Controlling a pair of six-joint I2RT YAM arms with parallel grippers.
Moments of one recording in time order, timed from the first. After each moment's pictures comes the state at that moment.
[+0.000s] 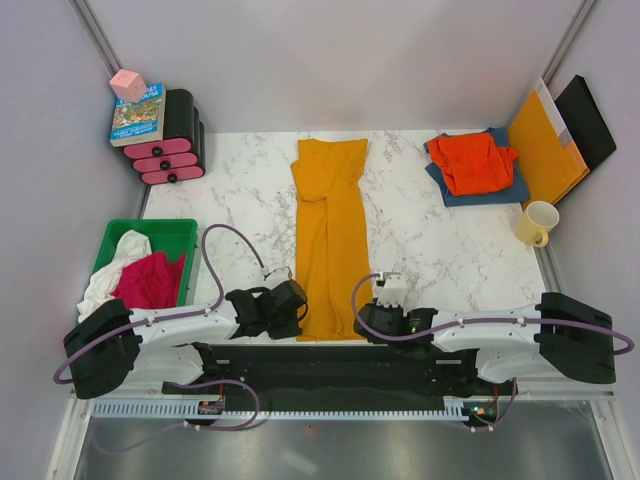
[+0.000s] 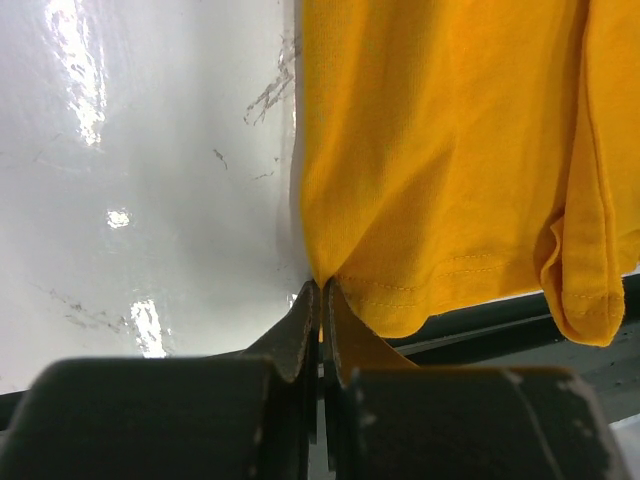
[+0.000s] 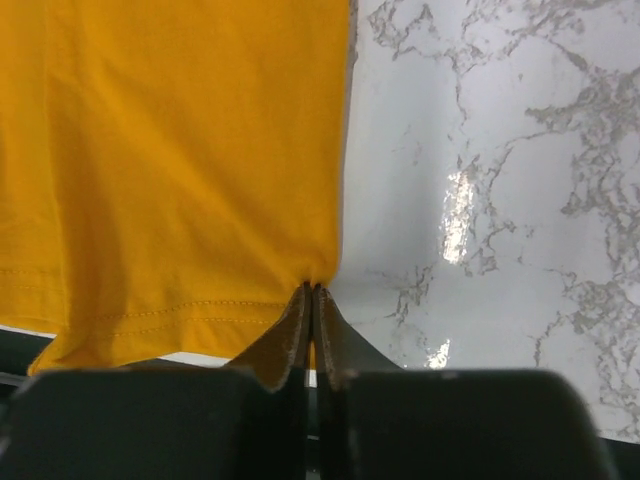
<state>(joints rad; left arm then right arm) -1.04 1.19 0.51 -0.43 -0.17 -1.11 1.27 1.26 0.51 -0.36 0.54 1.15</state>
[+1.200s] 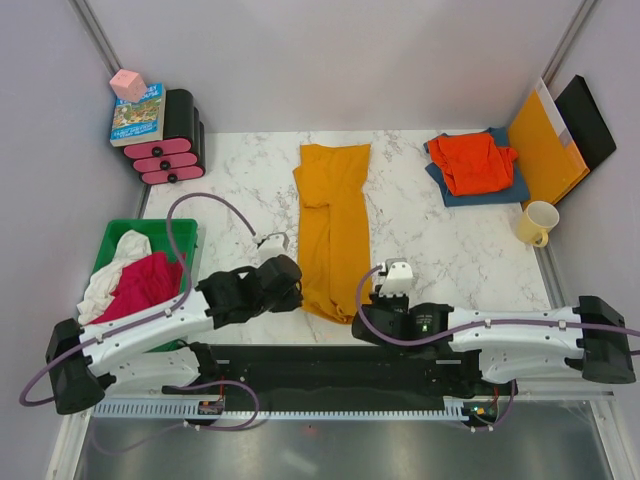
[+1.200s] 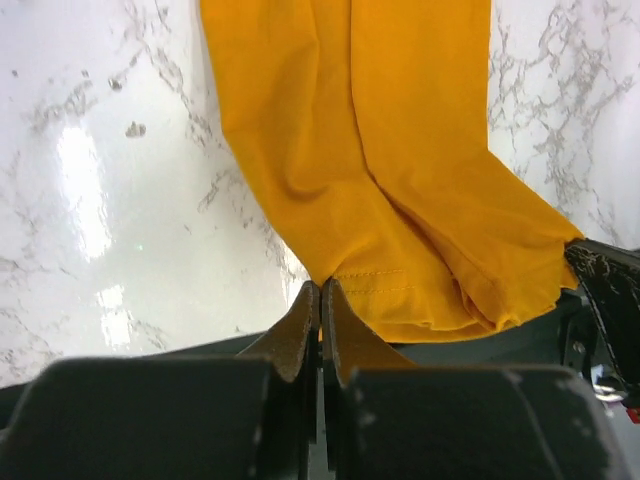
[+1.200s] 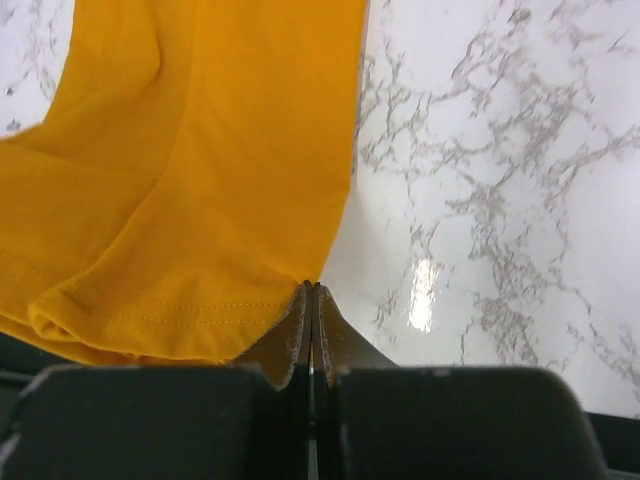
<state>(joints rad) -1.05 1.00 0.78 -0.68 -0.34 -1.02 1.40 1.13 0.72 -0.71 0.80 1.18</state>
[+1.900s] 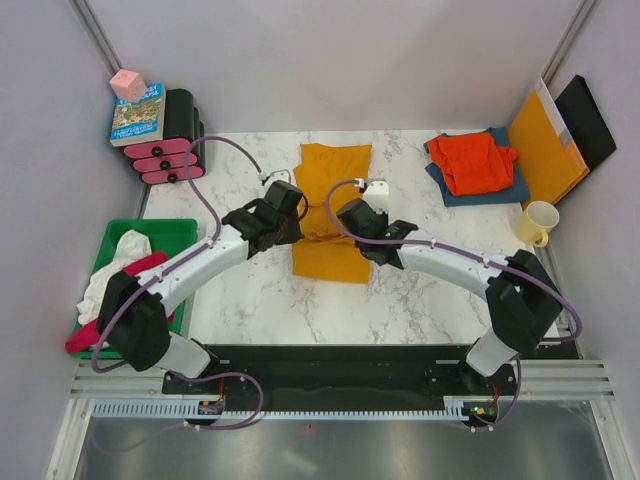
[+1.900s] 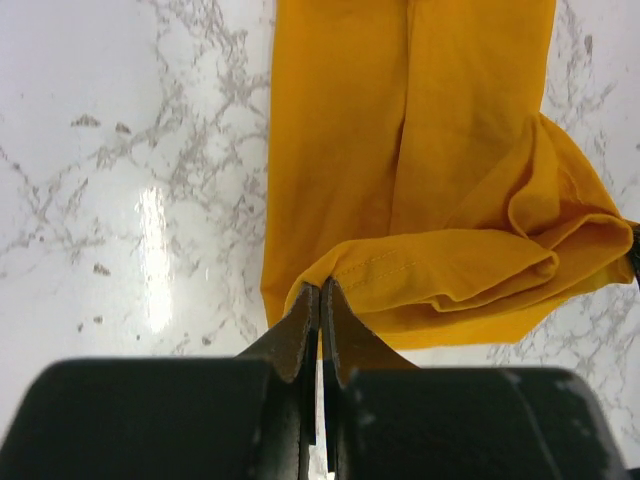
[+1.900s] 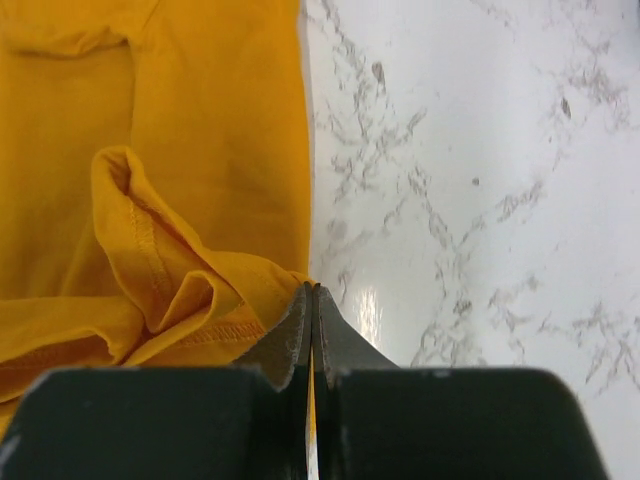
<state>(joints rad) -0.66 1.44 1.12 -0.53 -0.30 -0.65 0.81 1.59 1.10 -0.39 0.65 0.60</state>
